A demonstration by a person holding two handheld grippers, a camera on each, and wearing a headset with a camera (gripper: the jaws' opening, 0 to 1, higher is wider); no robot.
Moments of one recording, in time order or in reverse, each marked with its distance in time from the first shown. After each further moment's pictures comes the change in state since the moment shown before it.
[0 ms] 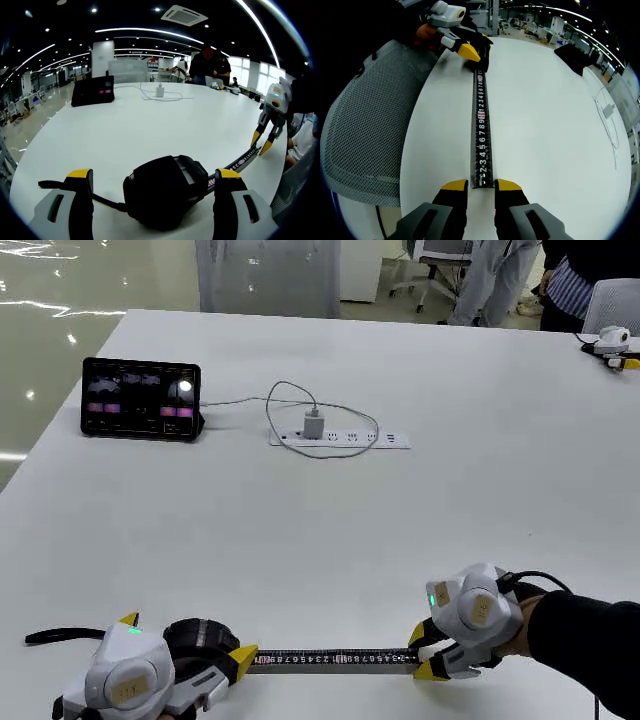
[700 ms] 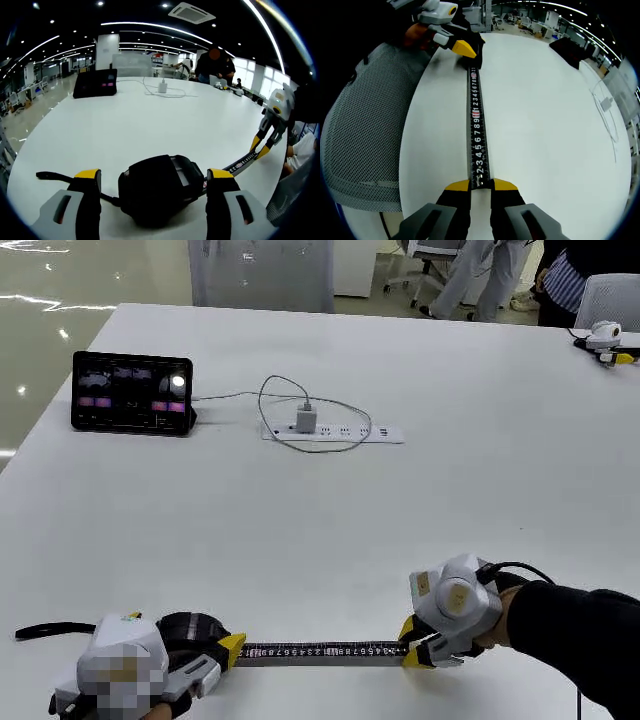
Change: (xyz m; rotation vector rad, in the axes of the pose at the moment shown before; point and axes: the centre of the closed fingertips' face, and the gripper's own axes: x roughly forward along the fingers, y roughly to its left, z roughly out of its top) left arm -0.001 -0.004 -0.004 -0.068 0.058 0.017; right arm 0.002 -0.004 0.000 0.058 0.033 -0.020
